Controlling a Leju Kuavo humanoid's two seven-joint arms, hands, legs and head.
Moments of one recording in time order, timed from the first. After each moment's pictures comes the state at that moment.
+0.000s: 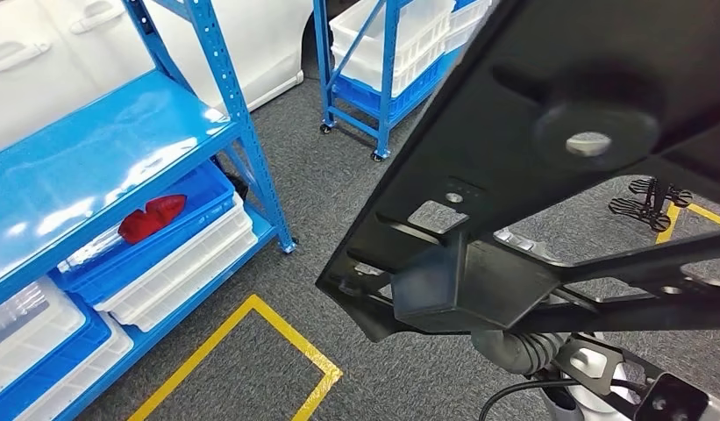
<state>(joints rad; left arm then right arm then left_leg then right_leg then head) -0.07 0.03 1.29 -0.24 -0.71 0.15 -0.14 -0.26 -0.20 0.36 -2.08 -0.07 0.26 -0.69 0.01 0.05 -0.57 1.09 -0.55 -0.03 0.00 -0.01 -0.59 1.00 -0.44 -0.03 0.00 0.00</state>
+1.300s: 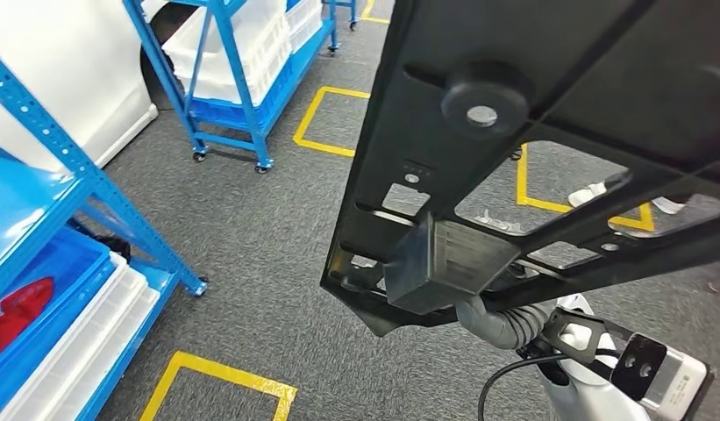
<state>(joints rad) -0.06 -0.02 1.29 -0.24 -0.73 0.13 -0.16 -0.31 -0.23 0.37 -2.00 -0.10 0.31 -0.69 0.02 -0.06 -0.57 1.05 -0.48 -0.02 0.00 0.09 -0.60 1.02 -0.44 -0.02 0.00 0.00</state>
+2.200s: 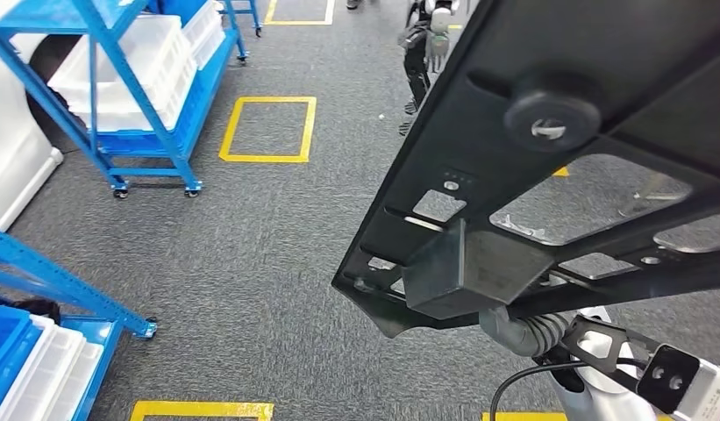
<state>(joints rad) -0.06 -0.01 1.29 -0.24 -0.72 0.12 -0.18 -0.26 -0.23 0.30 -2.02 -0.10 0.35 -0.69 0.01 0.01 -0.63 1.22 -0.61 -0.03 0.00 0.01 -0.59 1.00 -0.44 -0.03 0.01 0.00</state>
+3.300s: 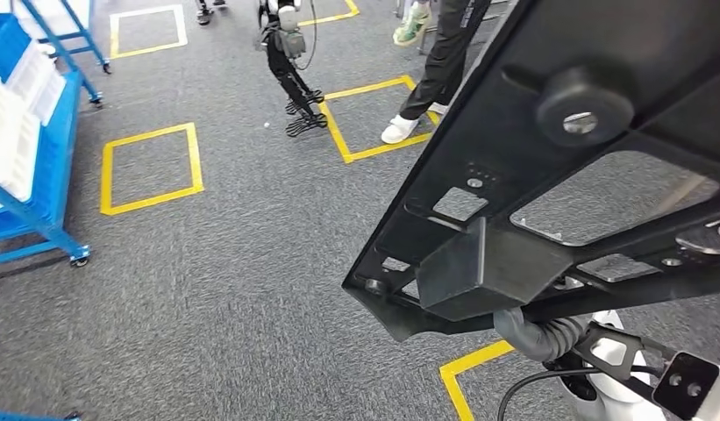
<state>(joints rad) -0.05 -0.02 1.29 -0.24 -0.76 0.12 -0.16 -0.22 -0.26 0.26 -2.05 -0.12 0.33 -0.69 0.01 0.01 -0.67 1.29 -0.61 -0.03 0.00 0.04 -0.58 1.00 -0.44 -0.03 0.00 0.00</state>
